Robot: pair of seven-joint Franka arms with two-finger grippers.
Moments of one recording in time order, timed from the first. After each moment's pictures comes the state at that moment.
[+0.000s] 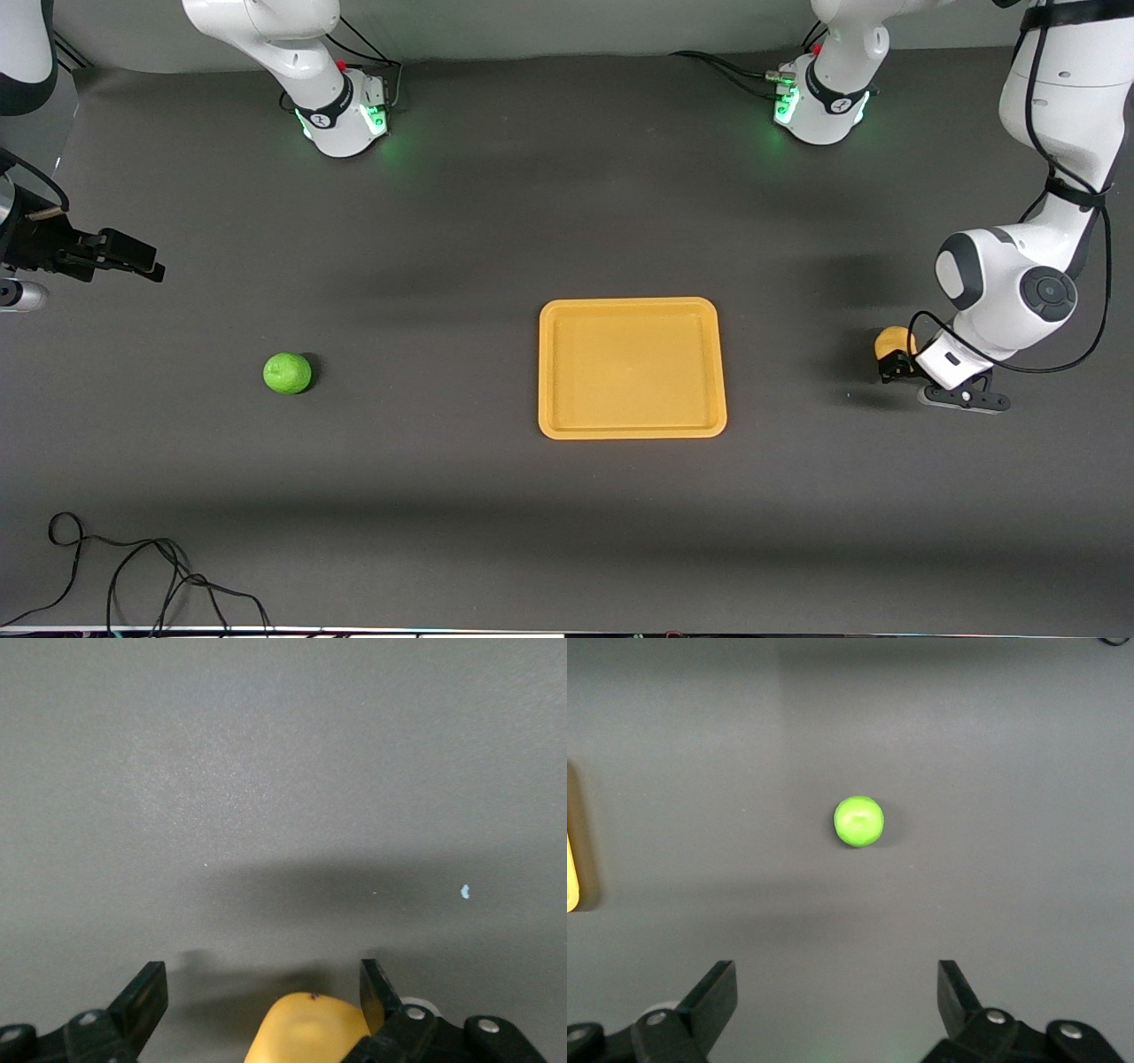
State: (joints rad) left arm 0.18 0.47 -0.05 -2.11 0.01 2.67 0.28; right arm -0.03 0.01 -0.02 -1.63 0.01 1.59 0.00
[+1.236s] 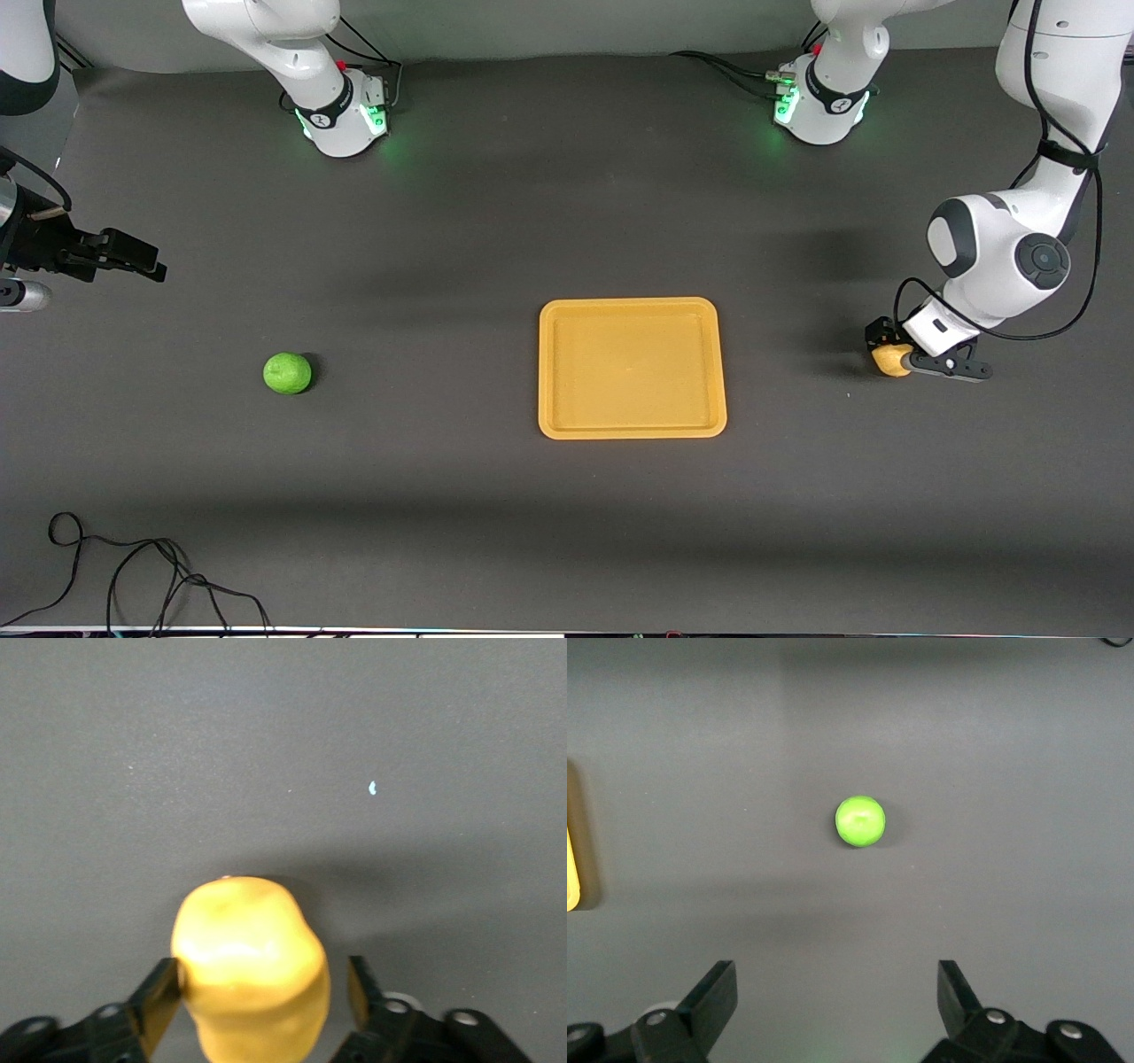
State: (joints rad) left arm 0.19 0.34 -0.09 -2.27 -0.05 2.65 0.33; right arm -0.03 0.01 -0.02 -1.63 0.01 1.59 0.00
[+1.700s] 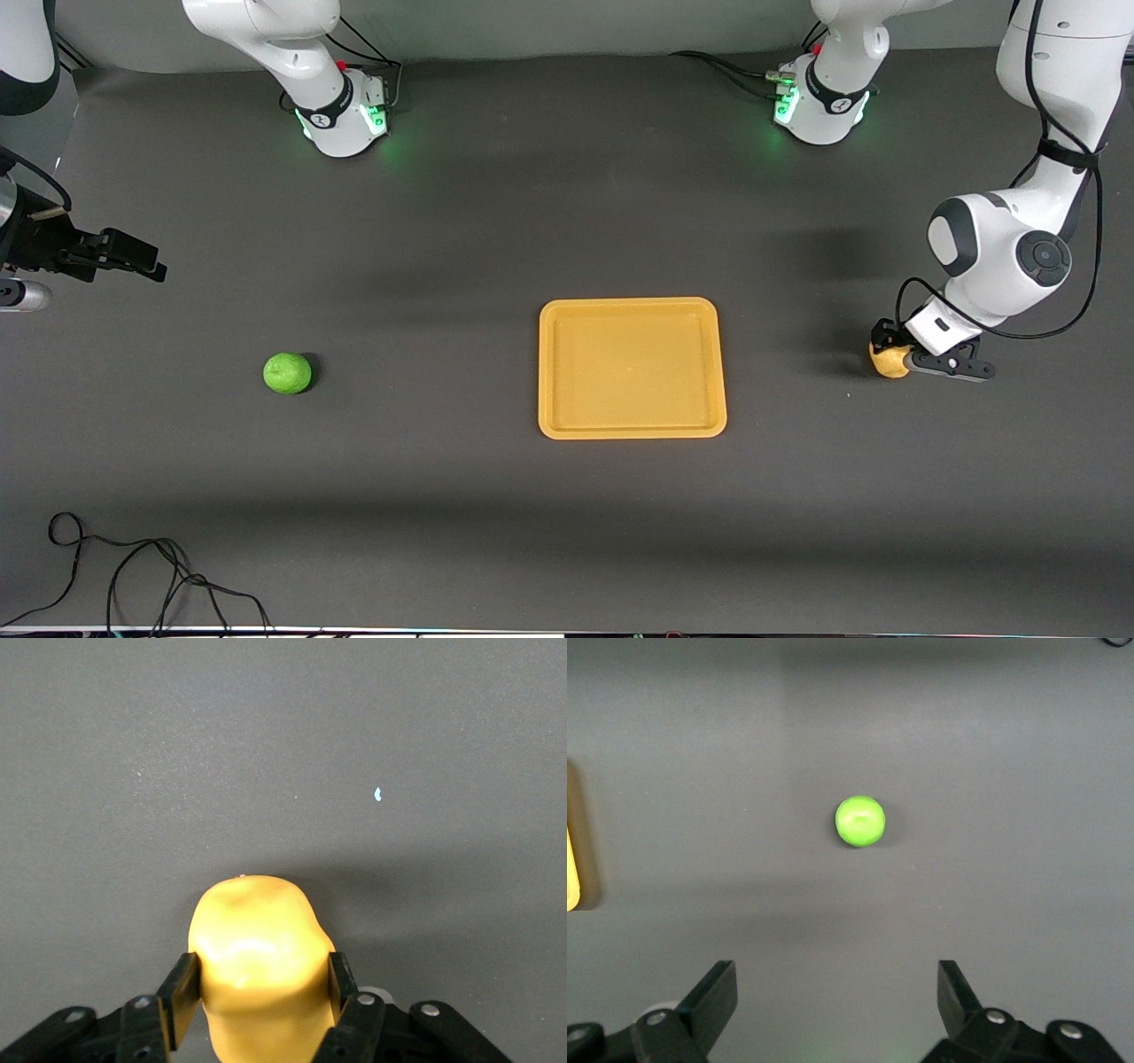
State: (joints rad) left arm 0.19 0.34 -0.09 -2.28 -0.06 2.67 0.32; right arm -0.03 0.01 -0.02 -1.63 0.01 1.59 0.00
